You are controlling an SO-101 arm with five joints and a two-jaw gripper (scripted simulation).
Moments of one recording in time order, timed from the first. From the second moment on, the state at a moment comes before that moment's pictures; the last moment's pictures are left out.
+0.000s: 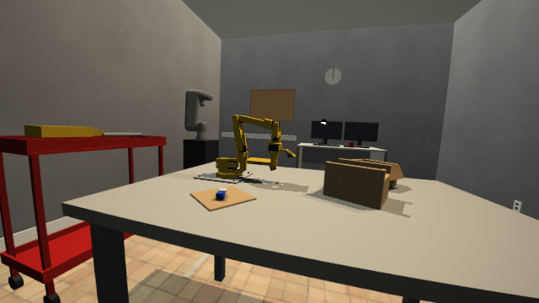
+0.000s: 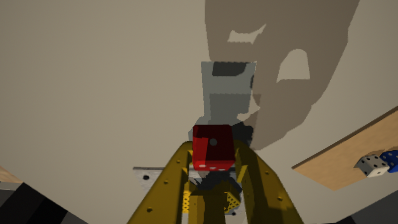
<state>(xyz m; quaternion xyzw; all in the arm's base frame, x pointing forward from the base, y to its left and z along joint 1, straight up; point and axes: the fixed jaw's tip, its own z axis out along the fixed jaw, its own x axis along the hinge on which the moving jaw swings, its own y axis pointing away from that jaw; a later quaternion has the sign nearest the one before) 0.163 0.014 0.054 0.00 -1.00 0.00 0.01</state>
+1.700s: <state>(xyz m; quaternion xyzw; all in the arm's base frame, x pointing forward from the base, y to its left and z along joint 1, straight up) 0.193 0.001 0.053 -0.03 -0.98 0.00 -0.19</state>
